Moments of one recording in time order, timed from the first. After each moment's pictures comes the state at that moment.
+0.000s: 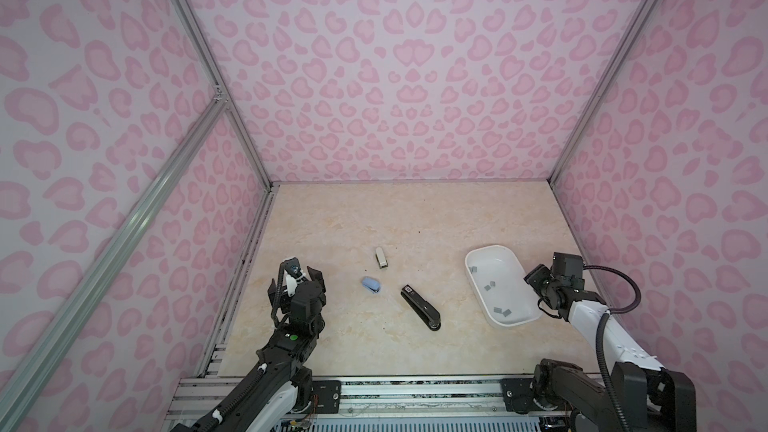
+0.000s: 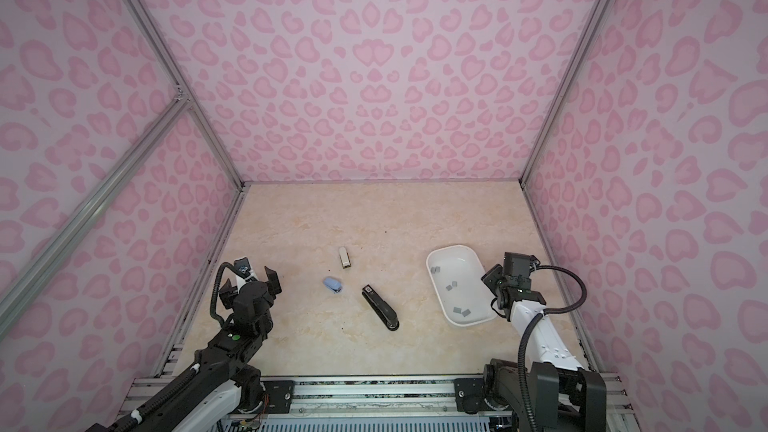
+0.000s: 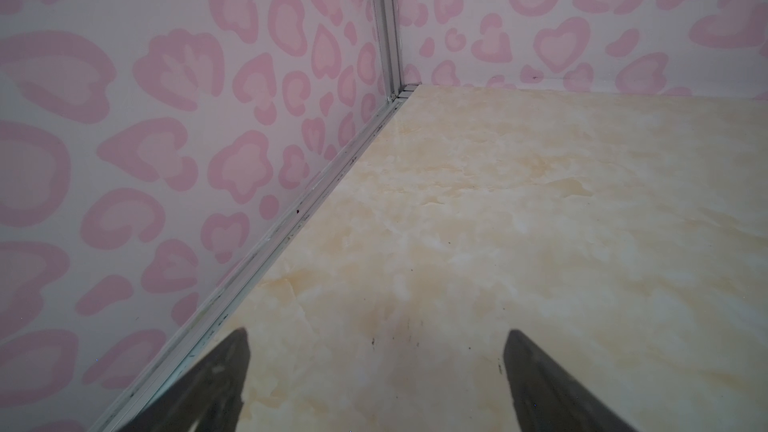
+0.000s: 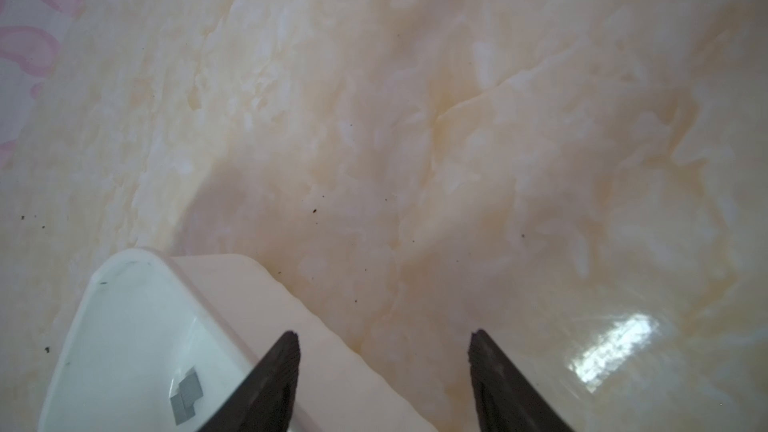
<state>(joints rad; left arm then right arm) -0.32 0.76 0.17 0.21 -0.83 -0.14 -0.16 1.09 0.48 -0.29 0.02 0.73</state>
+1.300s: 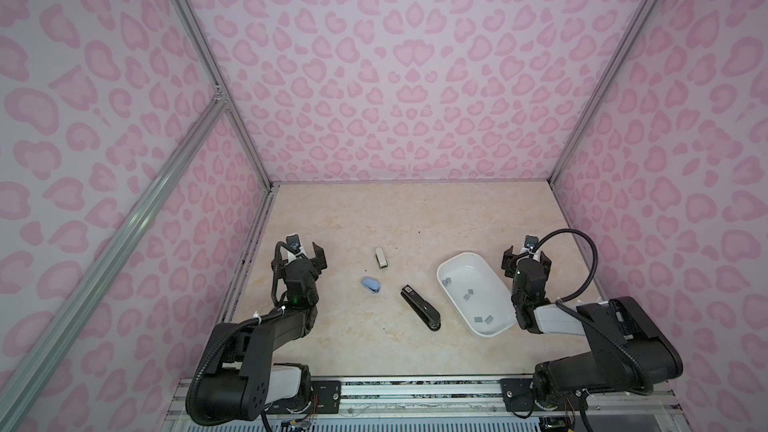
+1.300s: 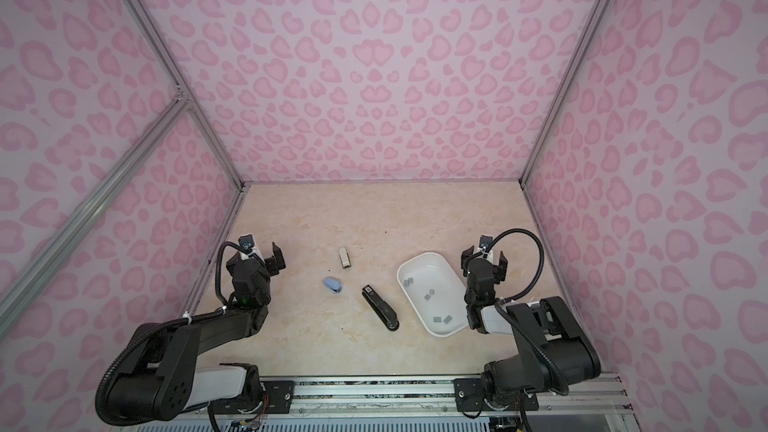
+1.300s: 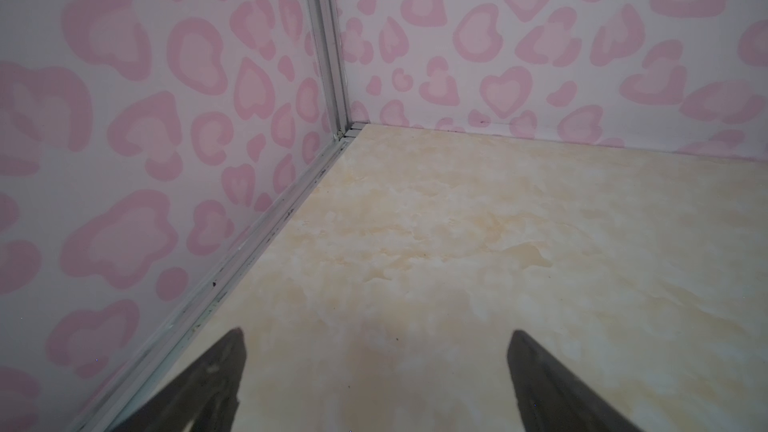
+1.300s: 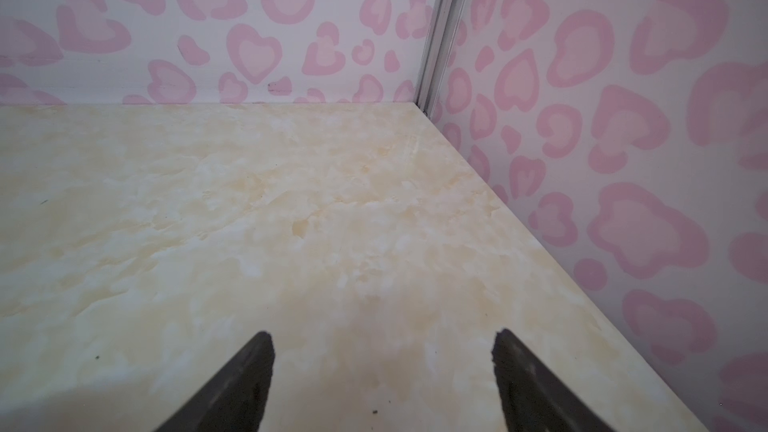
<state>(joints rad) -0.07 1.35 0.26 0.85 -0.42 -0.03 0.14 1.50 0.27 0.94 0.52 0.00</state>
